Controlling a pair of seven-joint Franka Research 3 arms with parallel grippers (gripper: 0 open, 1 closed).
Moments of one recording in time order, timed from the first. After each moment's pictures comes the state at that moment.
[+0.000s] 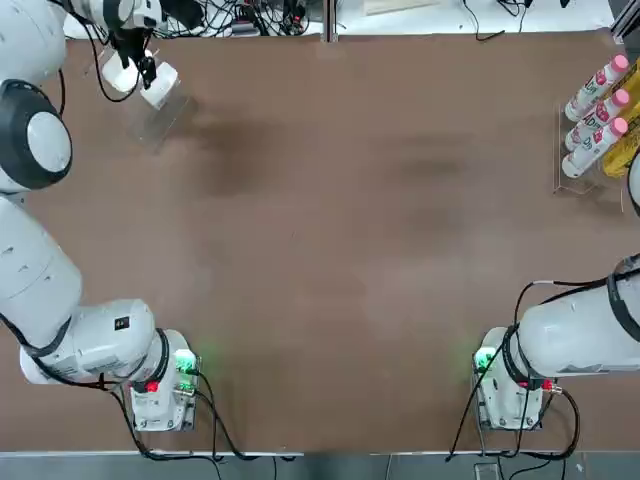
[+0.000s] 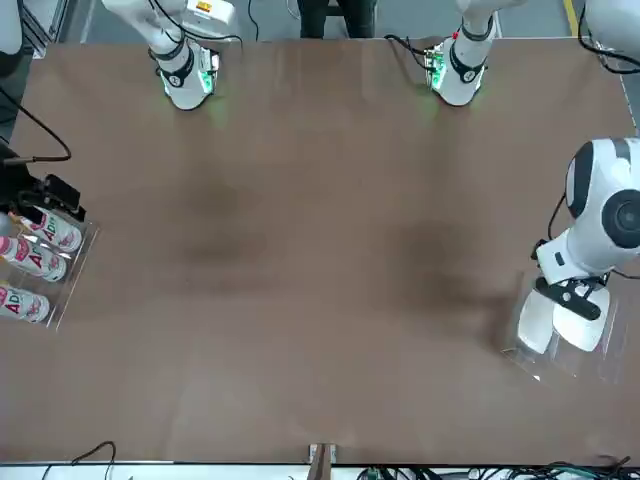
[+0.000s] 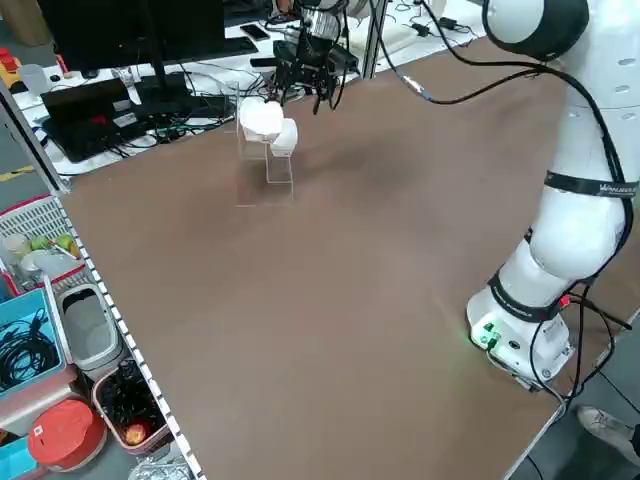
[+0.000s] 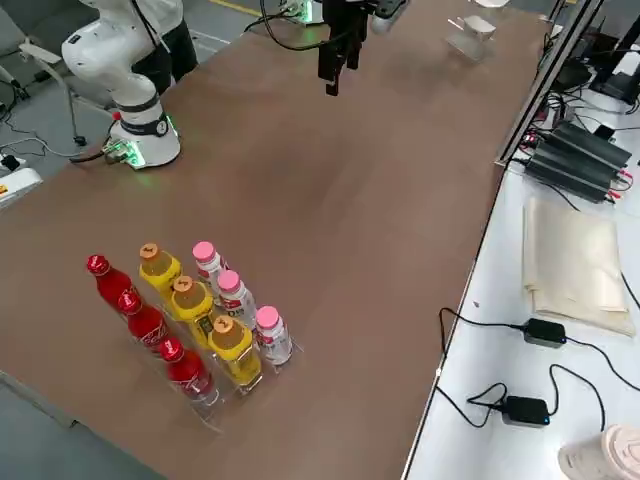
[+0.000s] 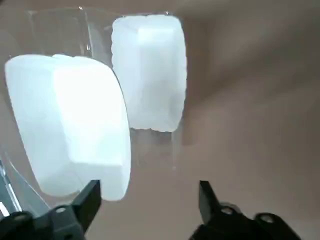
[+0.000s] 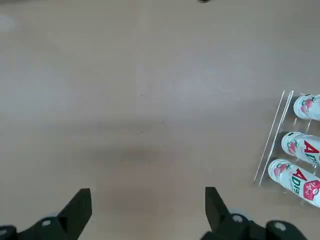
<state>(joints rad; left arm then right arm) 0.19 0.38 -0.21 -1.68 0.50 1.95 0.35 -0.01 0.10 -0.03 -1.50 0.06 1.64 -0.05</state>
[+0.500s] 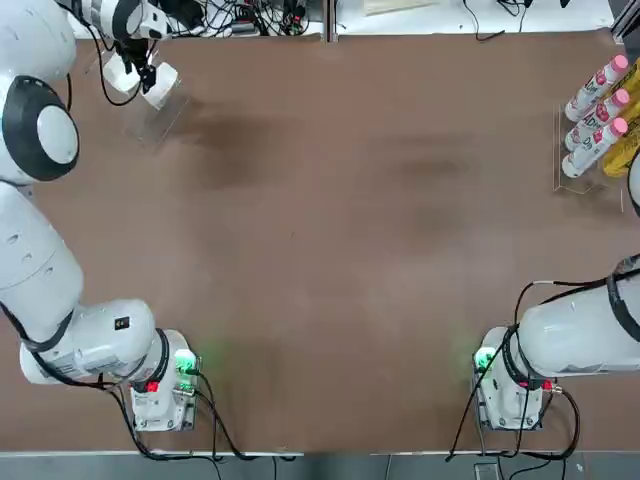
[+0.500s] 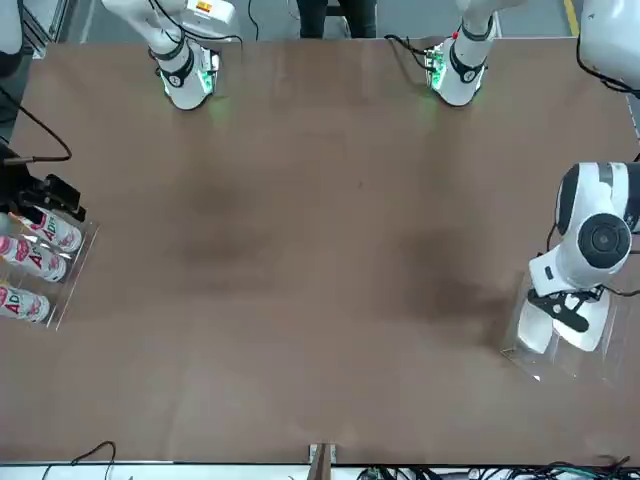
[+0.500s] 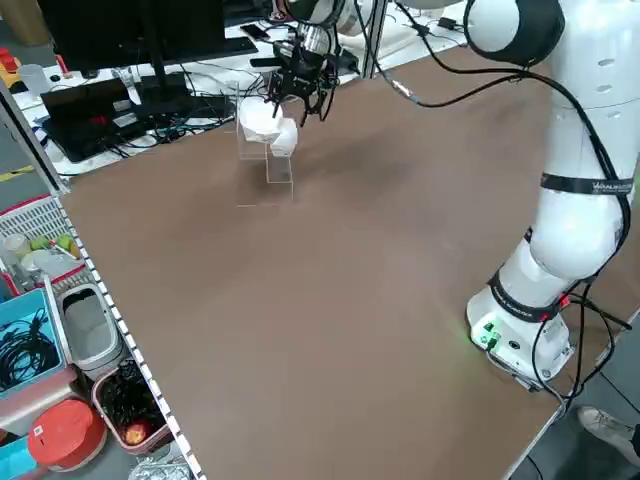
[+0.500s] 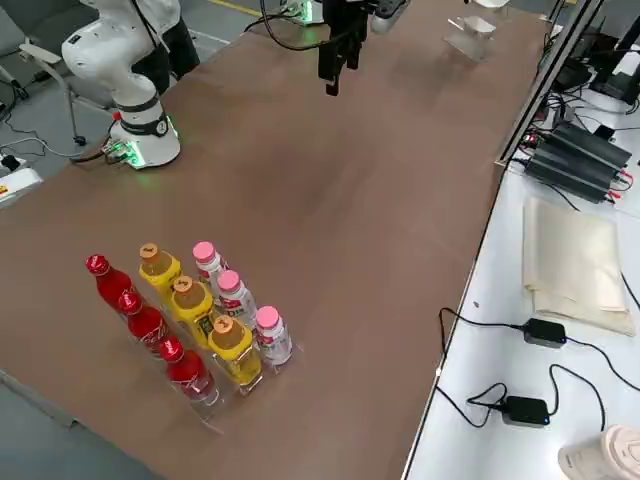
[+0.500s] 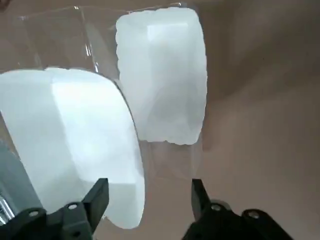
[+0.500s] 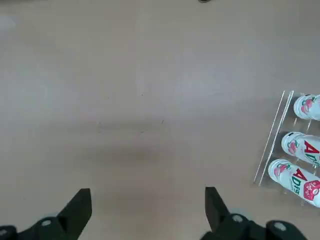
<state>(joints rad) 0.19 0.45 -0.21 -1.66 0.59 1.98 0.35 -0.01 0.10 -0.03 -1.50 0.06 1.64 -0.05</state>
